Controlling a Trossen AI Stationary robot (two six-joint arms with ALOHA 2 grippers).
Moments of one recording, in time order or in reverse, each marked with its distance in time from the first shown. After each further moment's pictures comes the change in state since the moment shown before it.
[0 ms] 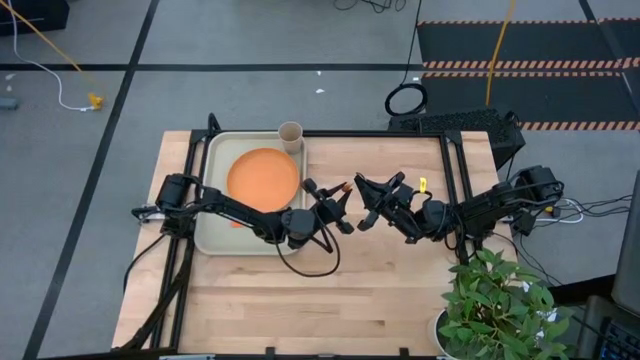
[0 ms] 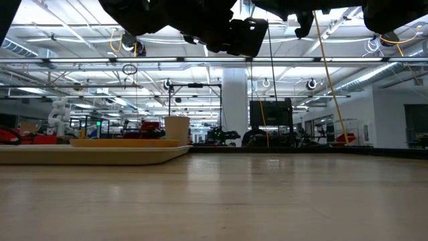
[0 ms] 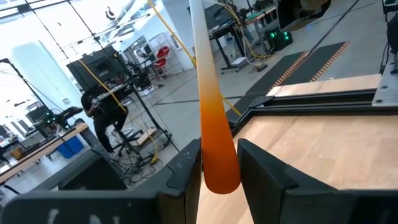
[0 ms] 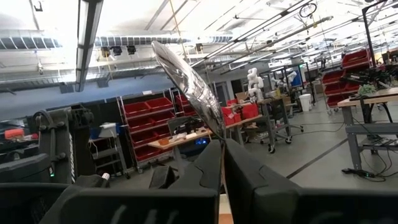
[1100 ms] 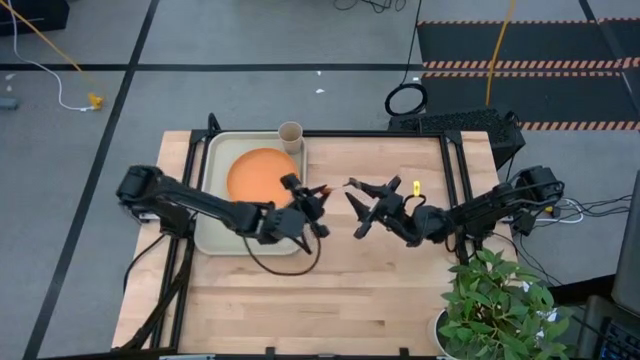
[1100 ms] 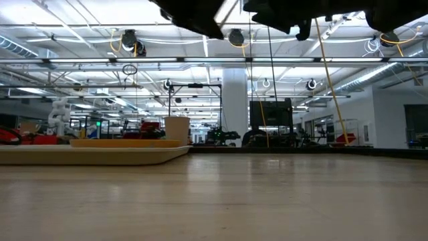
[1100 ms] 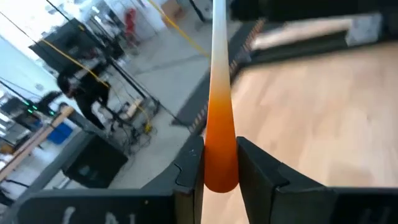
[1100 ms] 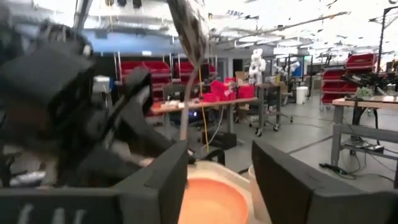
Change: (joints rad) left arm -0.055 -0.298 0.000 -0.715 0.015 -0.216; right arm 0.022 -0.004 0.001 -0.195 0.004 -0.051
